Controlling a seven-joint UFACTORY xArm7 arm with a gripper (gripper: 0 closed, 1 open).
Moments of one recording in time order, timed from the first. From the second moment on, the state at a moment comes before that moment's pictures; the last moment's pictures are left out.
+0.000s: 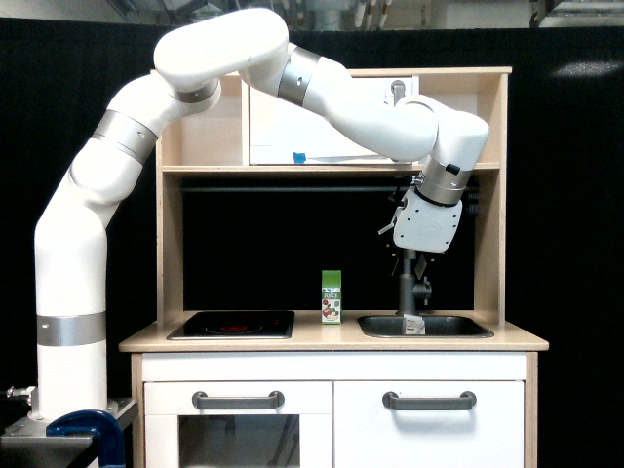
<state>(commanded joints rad) 0.46 0.48 -0.43 1.61 0.75 1.49 -1.95</state>
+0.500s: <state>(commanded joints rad) 0.44 0.43 -0.41 1.54 0.72 1.48 -1.95</state>
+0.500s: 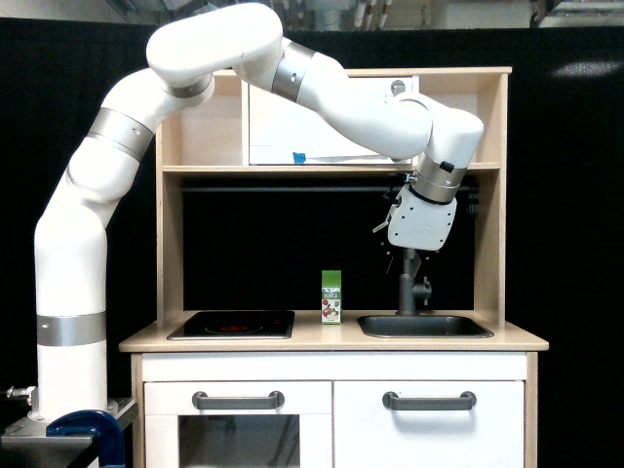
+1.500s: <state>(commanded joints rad) 0.32 0.17 -0.35 1.29 0.59 1.47 -2.00</state>
